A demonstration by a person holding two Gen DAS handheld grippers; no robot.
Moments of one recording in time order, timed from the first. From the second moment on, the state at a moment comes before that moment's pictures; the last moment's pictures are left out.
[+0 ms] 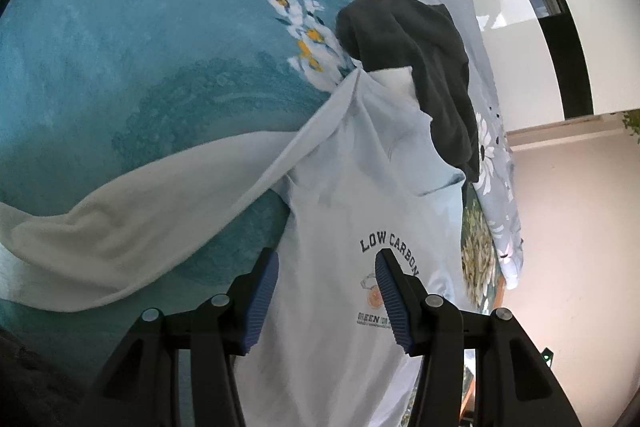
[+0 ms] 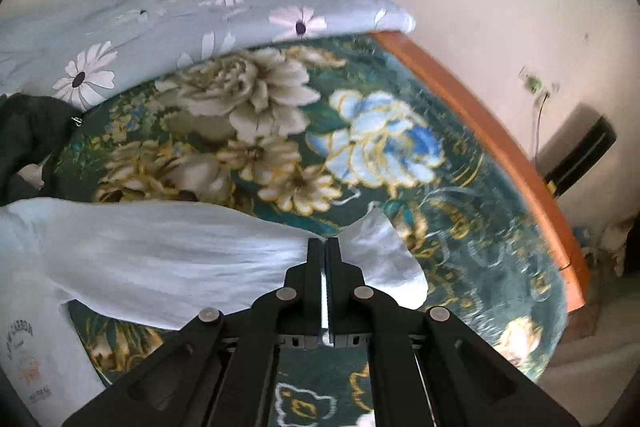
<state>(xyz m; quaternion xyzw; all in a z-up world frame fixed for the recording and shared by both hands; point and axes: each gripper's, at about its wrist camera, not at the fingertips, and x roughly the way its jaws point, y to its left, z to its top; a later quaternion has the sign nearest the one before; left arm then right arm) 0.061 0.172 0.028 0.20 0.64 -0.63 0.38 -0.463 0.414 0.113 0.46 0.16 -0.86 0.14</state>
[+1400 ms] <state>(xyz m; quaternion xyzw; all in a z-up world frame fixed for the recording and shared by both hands) 0.339 0.165 0.057 0.14 0.60 -0.60 0.51 0.052 -0.001 0.038 0.65 0.21 -0.37 0.63</state>
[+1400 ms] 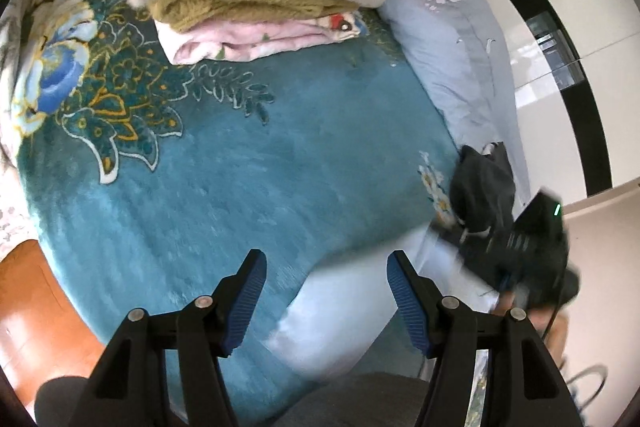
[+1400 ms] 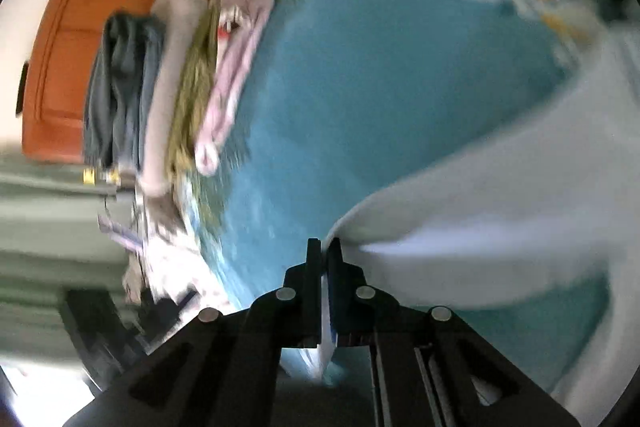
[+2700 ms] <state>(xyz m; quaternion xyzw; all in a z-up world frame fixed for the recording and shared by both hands) 0.128 0.103 -0.025 0.62 0.28 -0.69 0.27 -0.143 0.162 0.053 0.67 0.10 -0.54 0.50</state>
